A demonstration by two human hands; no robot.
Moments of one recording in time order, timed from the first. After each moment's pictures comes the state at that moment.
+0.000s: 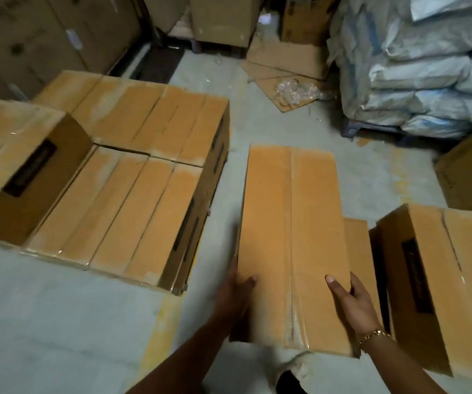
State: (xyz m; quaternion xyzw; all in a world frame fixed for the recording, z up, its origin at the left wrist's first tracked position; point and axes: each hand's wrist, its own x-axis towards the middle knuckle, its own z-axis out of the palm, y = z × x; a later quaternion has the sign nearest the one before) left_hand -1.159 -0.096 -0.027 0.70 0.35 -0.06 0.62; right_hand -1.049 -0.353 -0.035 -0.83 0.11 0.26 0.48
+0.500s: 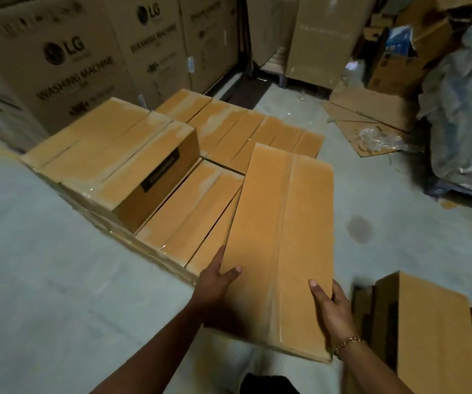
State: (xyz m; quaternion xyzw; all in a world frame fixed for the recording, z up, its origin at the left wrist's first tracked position) left_hand -1.316 0.217 0.029 0.69 0.40 0.05 0.60; right_hand -1.165 -0.014 0.004 -0.81 0.02 0.27 0.52
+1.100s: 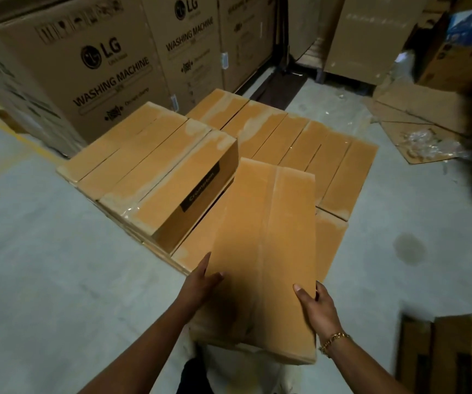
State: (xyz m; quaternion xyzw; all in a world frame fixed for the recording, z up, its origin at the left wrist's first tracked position) left_hand -1.346 0.435 -0.003 0.65 0.45 0.01 0.61; right_hand -1.164 0.206 -0.034 -0.79 -0.04 0.37 0.49
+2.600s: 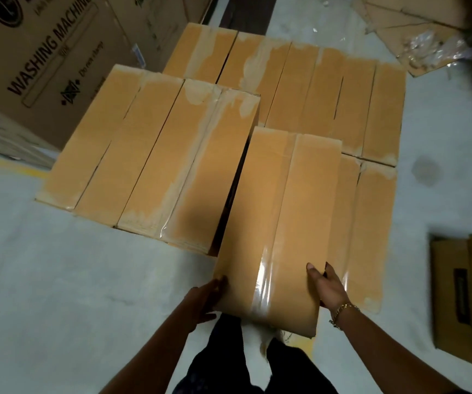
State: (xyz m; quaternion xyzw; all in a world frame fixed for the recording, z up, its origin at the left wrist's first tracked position) left_hand -1.452 0.685 -0.101 0.39 0.61 -0.27 0.63; right_hand -1.266 0.417 -0.120 -0.79 0.18 0.41 0.42
